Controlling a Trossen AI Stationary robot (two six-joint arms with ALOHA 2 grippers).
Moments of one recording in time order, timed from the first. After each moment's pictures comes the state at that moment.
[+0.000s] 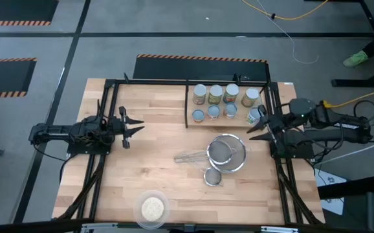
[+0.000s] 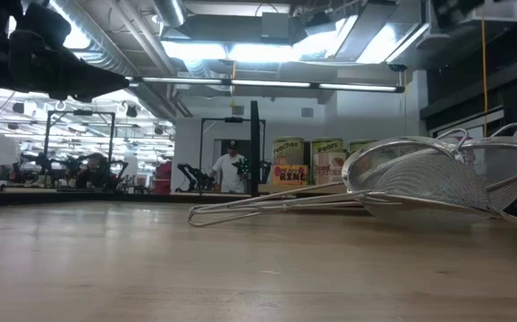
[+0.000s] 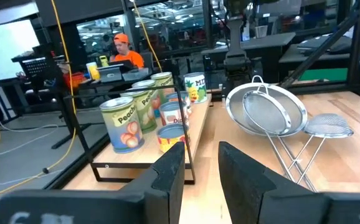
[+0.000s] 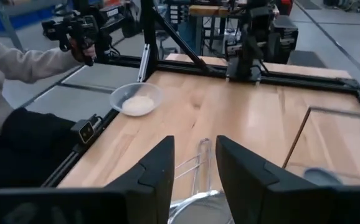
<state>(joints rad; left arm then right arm) 0.03 0.00 0.01 0.04 -0.19 0.14 -0.04 0.52 0.74 -0.51 -0.34 -0.08</state>
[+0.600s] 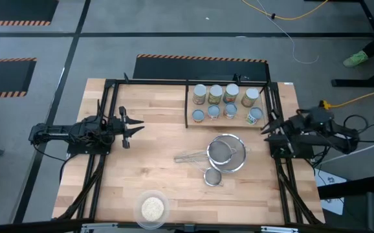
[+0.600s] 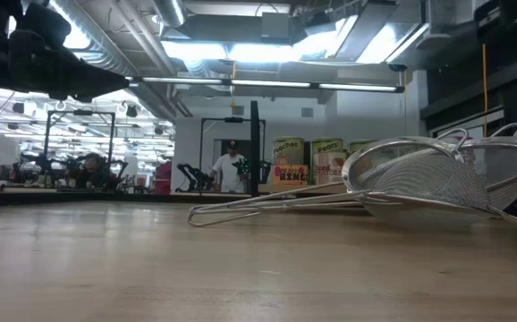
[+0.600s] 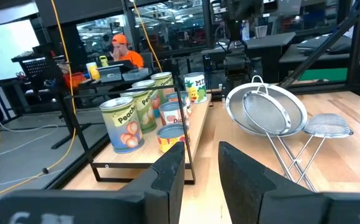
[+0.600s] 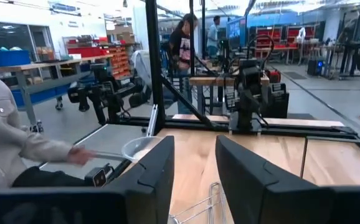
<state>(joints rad) 0.03 0.00 0.01 0.04 -0.19 0.14 -0.04 0.02 0.45 -0.37 -0.34 0.07</state>
